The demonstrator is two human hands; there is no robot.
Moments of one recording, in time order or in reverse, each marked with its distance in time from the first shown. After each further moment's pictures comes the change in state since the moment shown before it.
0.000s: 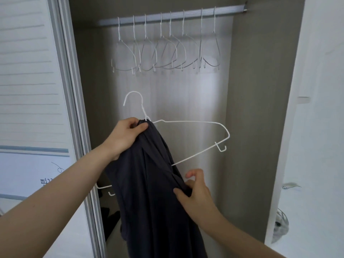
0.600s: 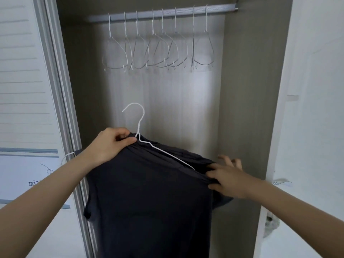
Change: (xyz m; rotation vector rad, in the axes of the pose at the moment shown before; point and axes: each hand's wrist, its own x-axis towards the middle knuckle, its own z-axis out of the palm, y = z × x) left_hand -0.010 -0.023 -0.022 0.420 -0.149 0.209; right_hand 0.044 0.022 -0.117 -1.171 -0.483 -0.088
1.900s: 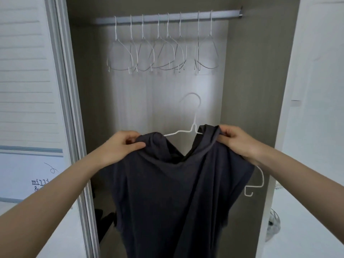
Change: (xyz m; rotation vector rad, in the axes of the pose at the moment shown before) left_hand 0.000 0.002 0.007 -0.239 -0.157 0.036; right_hand 0.011 0.005 -0.087 1.160 0.384 -0.007
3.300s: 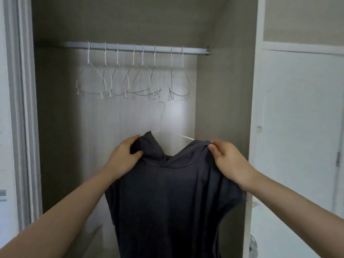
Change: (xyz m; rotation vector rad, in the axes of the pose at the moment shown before) left_hand 0.098 0.000 0.048 0.063 0.243 0.036; right_hand -0.019 -0.043 -0.014 -0.518 0.412 -0.054
